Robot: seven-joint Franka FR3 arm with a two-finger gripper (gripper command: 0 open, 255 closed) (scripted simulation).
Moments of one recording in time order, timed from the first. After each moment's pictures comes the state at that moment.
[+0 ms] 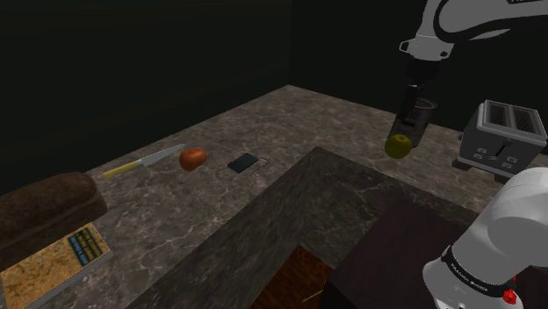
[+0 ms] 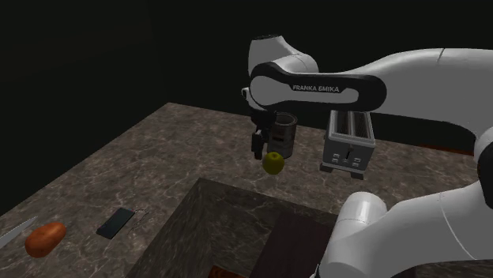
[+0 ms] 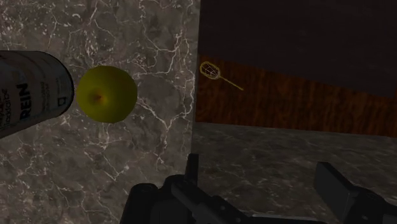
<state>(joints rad) -0.07 -0.68 -0.27 -2.41 -0.17 1.73 -0.42</state>
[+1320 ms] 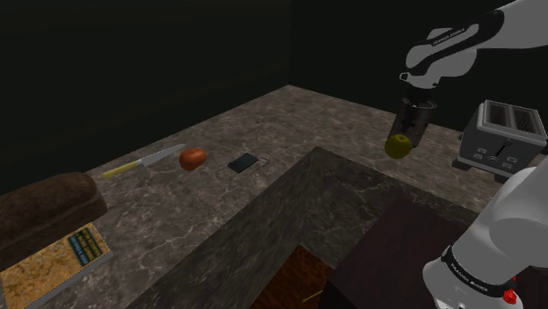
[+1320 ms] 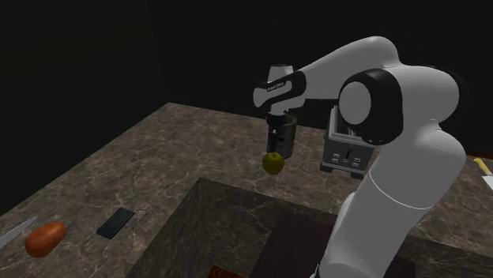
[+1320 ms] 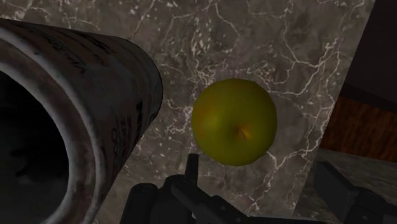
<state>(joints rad) -0.04 -0.10 -0.73 -2.23 -0.04 2.10 -1.06</state>
